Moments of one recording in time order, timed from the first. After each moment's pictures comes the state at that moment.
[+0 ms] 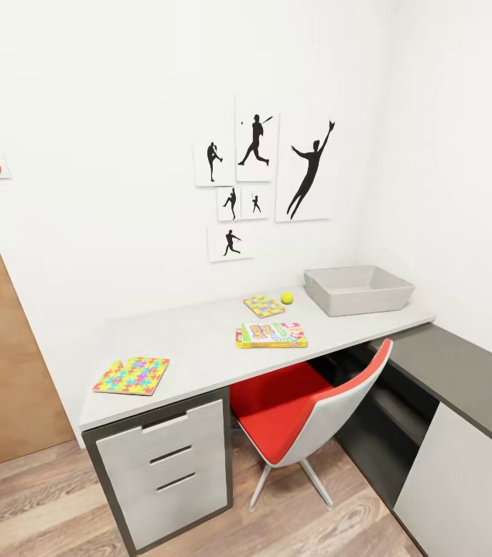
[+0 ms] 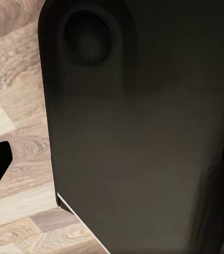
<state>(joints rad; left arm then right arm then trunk) 0.00 -0.01 0.00 0.00 0.00 0.00 0.00 0.00 0.04 0.00 0.00 0.00 0.00 0.00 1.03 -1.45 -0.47</state>
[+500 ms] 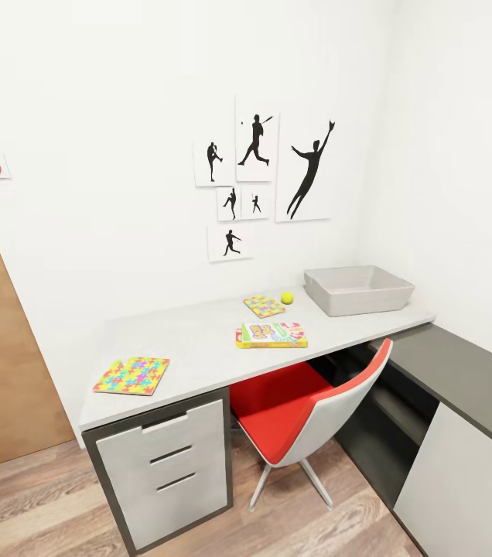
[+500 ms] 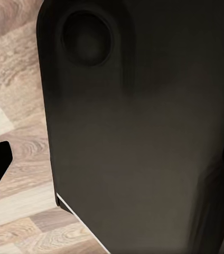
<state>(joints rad) 0.00 -0.01 0.00 0.00 0.00 0.01 -0.01 0.00 0.03 0.00 0.00 0.00 0.00 0.00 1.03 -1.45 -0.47</state>
